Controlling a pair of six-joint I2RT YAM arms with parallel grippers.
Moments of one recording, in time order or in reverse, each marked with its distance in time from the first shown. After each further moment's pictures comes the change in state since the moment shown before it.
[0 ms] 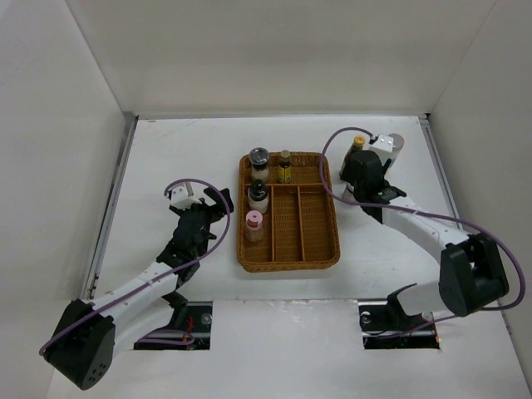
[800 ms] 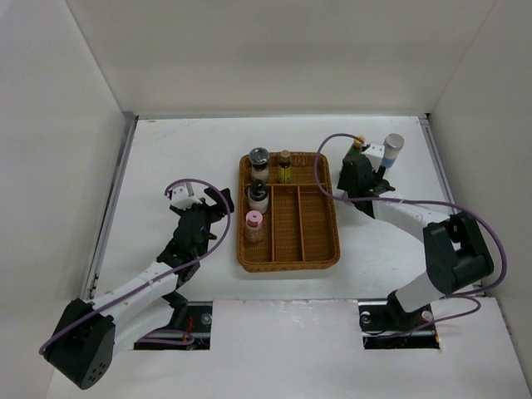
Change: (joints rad) left arm -0.006 0.005 0.000 0.006 0.003 0.000; right arm -0.024 0.155 0.004 -0.064 -0.003 0.018
